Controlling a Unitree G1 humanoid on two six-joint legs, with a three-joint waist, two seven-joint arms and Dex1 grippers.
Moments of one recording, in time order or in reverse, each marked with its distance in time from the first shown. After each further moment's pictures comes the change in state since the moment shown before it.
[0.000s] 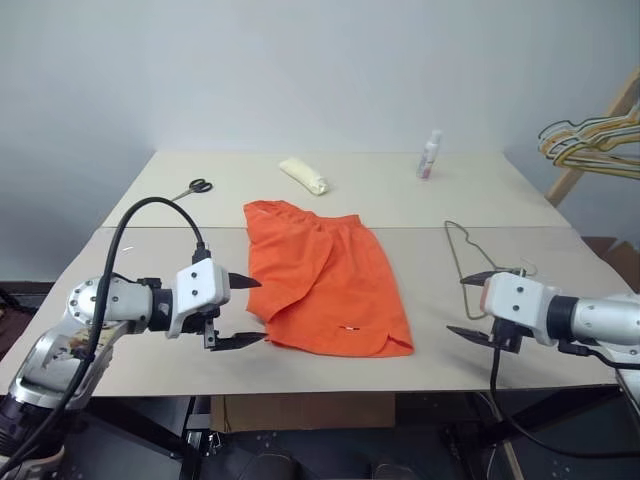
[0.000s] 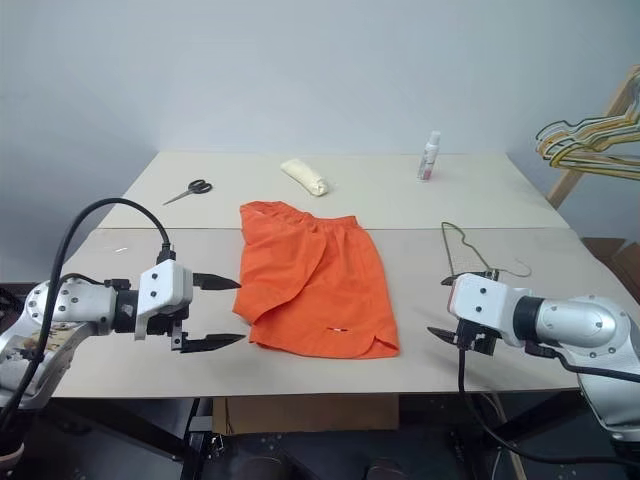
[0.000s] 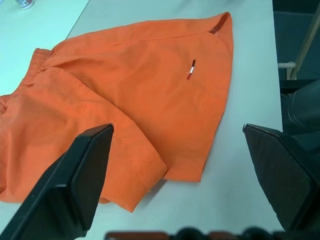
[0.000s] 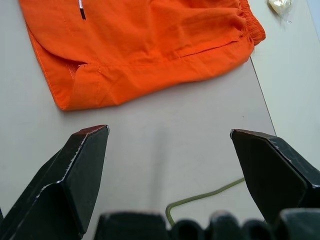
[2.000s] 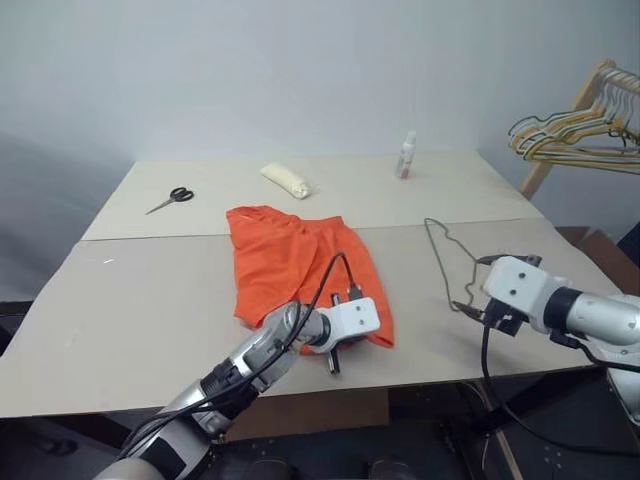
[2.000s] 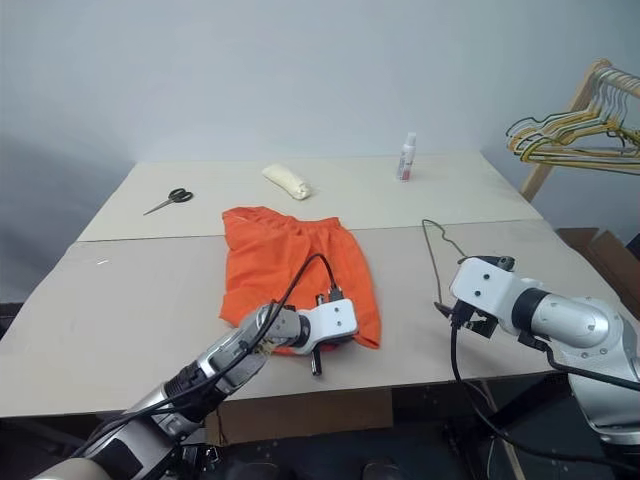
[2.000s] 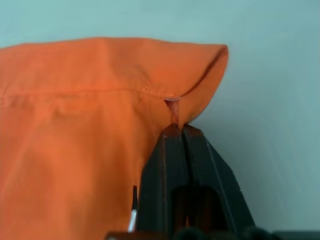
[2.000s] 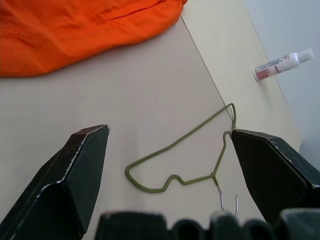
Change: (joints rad) left arm -0.306 -0.581 -0.648 0.322 0.502 0.239 0.330; right arm -0.009 0.053 -0.010 -0.043 -0.101 0.101 -0.186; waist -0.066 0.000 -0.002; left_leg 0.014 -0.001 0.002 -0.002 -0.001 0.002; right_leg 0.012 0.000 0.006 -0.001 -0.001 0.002
